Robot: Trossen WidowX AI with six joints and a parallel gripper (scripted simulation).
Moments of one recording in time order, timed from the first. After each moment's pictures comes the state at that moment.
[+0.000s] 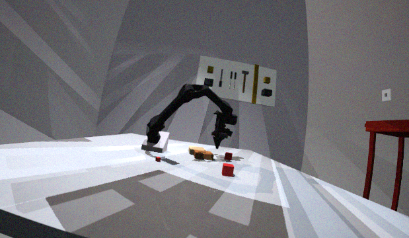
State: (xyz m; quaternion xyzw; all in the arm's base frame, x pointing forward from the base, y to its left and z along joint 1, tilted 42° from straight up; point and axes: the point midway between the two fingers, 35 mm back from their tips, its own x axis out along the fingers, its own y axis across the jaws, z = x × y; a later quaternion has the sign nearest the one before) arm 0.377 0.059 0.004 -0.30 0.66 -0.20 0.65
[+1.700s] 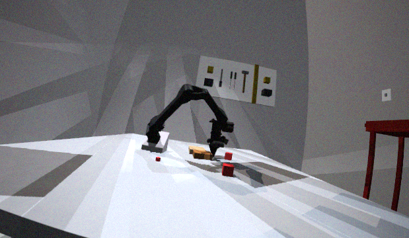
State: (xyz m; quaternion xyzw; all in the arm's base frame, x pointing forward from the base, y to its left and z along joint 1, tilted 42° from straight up) arm 0.360 0.023 -0.034 -0.31 0.67 -0.18 0.65
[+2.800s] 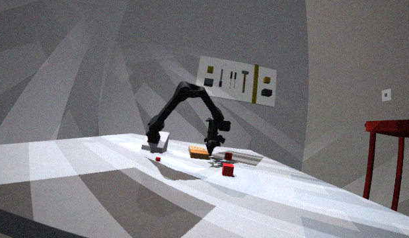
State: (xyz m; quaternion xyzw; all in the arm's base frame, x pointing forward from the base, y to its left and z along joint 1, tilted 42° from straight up) arm 0.341 0.020 -0.030 -0.31 0.66 -0.18 0.65
